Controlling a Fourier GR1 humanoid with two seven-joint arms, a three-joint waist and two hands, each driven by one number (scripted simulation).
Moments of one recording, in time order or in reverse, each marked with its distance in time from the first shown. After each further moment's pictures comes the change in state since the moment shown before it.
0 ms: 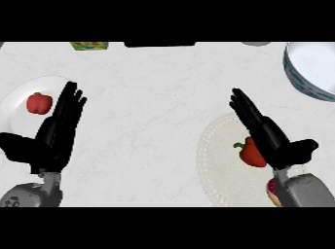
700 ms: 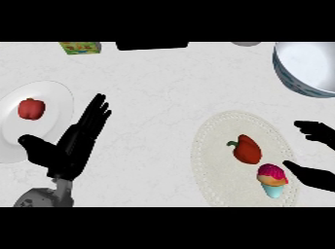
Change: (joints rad) left arm 0.023 -0.020 -0.071 0.037 0.080 -0.173 0.015; right arm 0.257 -0.434 -0.088 -0.296 0.301 -0.201 0.484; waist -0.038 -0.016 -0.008
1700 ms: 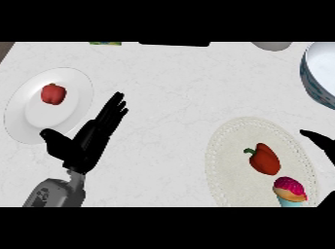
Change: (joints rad) left arm -0.067 -0.037 -0.030 0.083 0.004 -0.106 -0.032; right arm -0.240 -0.273 0.220 -0.253 -0.083 0.367 0.774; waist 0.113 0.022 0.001
